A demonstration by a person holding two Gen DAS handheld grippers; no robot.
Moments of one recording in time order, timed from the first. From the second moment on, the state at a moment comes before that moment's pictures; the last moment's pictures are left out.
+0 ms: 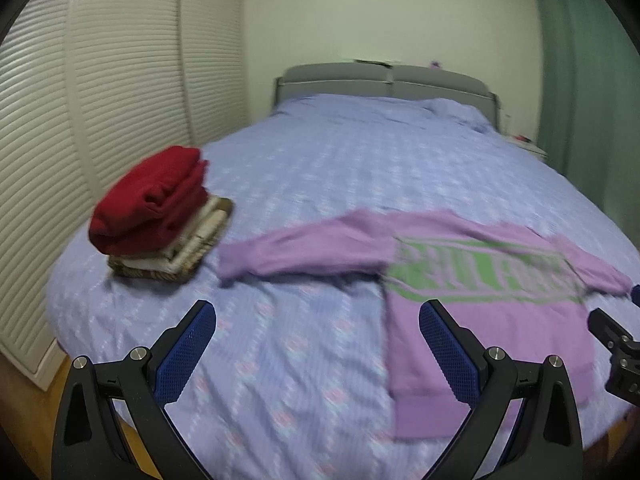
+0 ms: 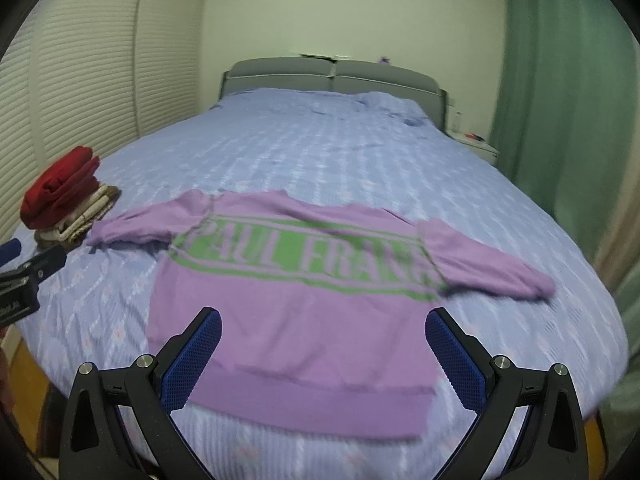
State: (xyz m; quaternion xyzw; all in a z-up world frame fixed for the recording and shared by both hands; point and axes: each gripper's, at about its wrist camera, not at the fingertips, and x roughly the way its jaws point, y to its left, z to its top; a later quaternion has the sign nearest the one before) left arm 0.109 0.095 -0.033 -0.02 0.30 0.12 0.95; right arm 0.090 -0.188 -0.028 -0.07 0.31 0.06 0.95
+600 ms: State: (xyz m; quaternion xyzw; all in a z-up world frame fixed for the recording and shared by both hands) left arm 0.201 0.240 -0.101 -0.22 0.34 0.15 0.90; right arm 0.221 -0.073 -0.059 -0.06 0.34 0.12 0.93
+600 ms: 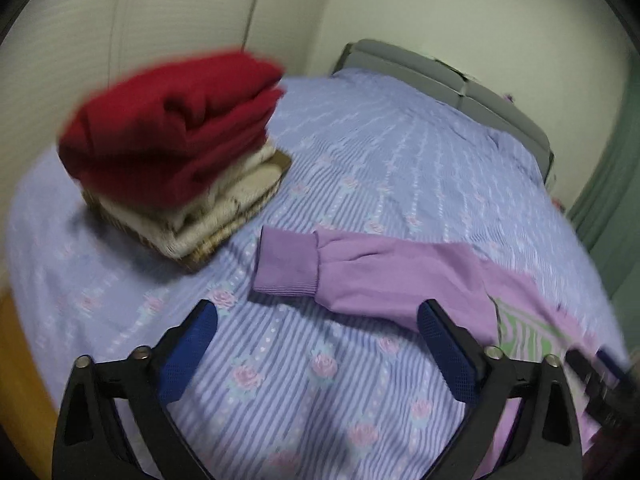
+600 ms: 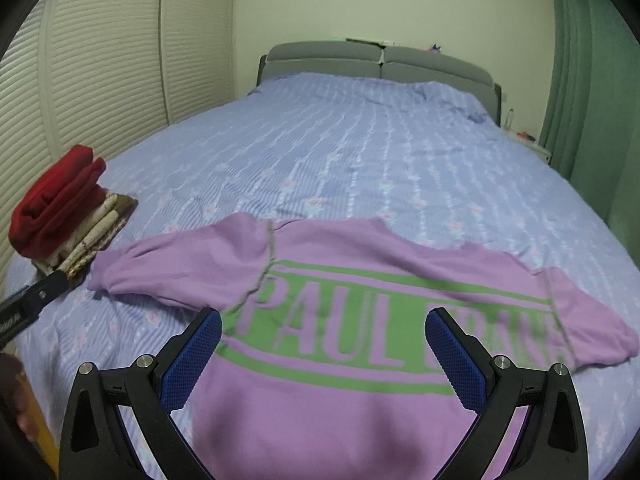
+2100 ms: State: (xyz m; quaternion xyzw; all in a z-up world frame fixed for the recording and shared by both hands) left arm 0.339 -0.017 -0.023 0.06 0.31 -0.08 0.95; right arm 0.233 -0.224 -0.049 0.03 0.36 0.02 0.93
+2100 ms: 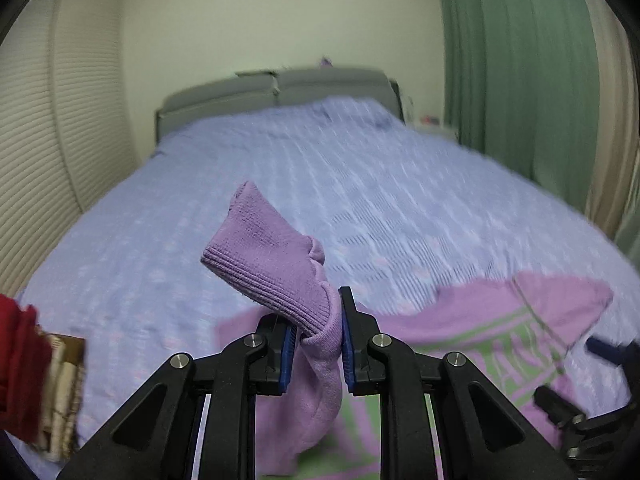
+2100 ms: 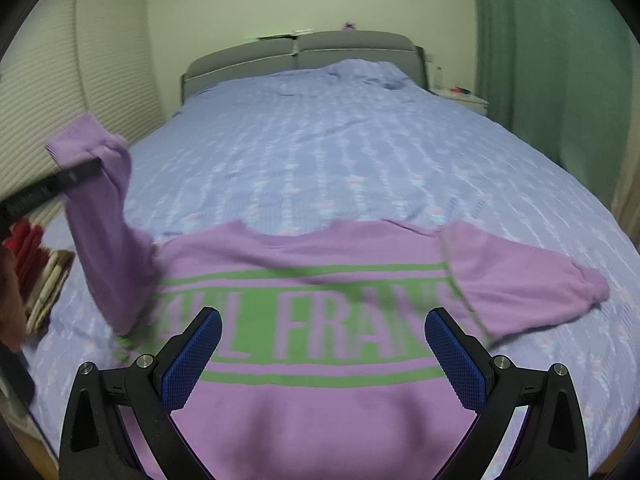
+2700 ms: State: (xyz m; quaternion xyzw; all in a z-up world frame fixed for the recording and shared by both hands) left arm 0.337 -0.114 -0.105 0.07 0.40 -0.15 0.90; right arm 0.217 -0.305 -0.080 0.05 0.39 -0.05 0.92
